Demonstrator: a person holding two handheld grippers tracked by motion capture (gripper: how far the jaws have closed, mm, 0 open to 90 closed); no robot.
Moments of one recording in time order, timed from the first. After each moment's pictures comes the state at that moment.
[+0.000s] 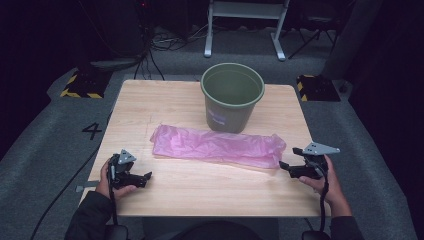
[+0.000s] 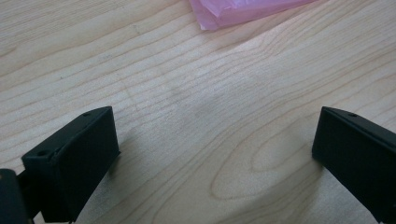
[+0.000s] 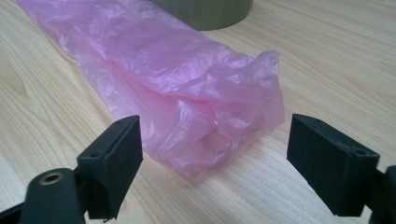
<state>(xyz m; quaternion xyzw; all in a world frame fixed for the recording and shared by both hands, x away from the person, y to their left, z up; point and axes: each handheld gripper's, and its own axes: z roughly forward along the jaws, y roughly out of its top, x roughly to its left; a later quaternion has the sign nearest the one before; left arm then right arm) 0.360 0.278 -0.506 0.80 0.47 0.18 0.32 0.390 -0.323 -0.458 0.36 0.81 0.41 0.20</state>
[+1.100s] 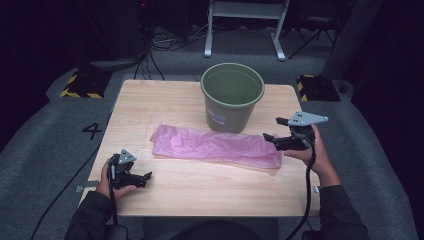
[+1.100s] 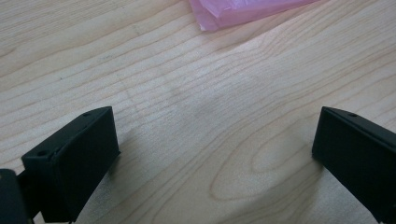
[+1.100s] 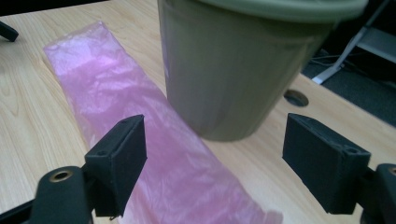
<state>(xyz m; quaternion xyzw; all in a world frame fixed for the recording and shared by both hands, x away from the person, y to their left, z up) 0.360 0.277 -0.506 0.80 0.47 0.18 0.32 0.433 -0.260 -0.373 0.27 0.82 0.45 0.23</state>
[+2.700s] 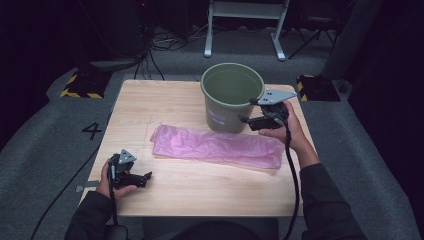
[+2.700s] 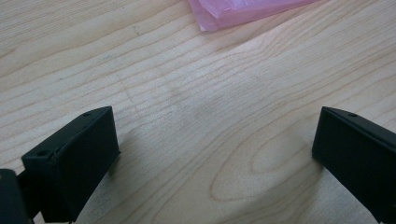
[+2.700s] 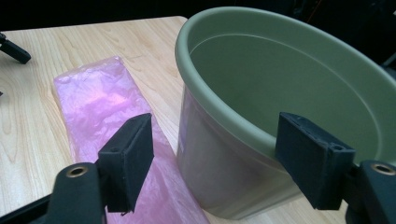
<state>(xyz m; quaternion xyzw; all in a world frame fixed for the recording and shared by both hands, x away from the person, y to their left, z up) 0.360 0.277 -0.506 0.80 0.47 0.18 0.32 0.471 -0.181 -0.332 0.20 0.84 0.44 0.24</state>
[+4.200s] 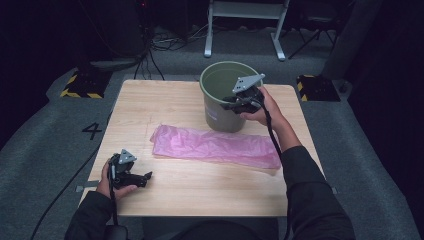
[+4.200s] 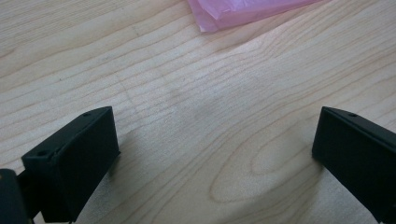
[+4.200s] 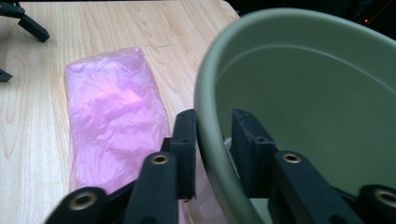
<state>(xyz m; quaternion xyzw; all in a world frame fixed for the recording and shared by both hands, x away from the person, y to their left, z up) 0.361 0.277 -0.506 0.80 0.47 0.18 0.32 0.530 -0.126 -0.333 0.12 0.89 0.40 0.18</state>
